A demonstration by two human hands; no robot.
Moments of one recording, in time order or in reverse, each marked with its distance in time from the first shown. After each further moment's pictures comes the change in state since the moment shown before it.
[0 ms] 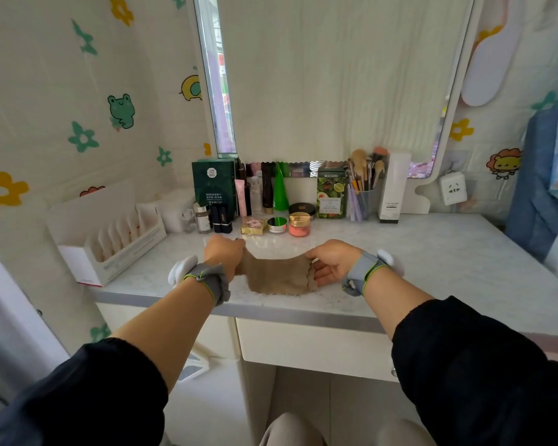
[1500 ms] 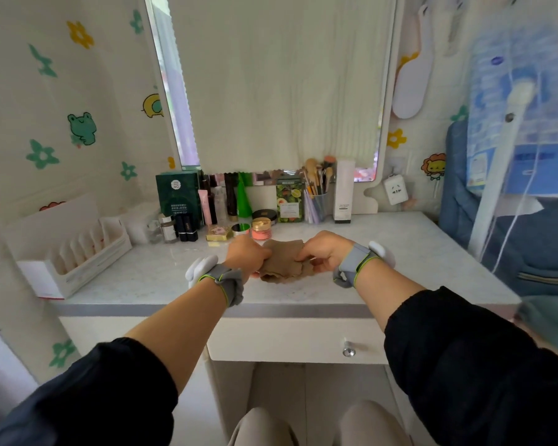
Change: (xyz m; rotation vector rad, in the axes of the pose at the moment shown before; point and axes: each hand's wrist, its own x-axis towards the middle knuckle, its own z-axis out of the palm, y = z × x) left_hand -0.089 0.039 0.061 0.198 -0.299 0.216; right_hand -0.026 0.013 -0.064 -0.063 0.103 -0.111
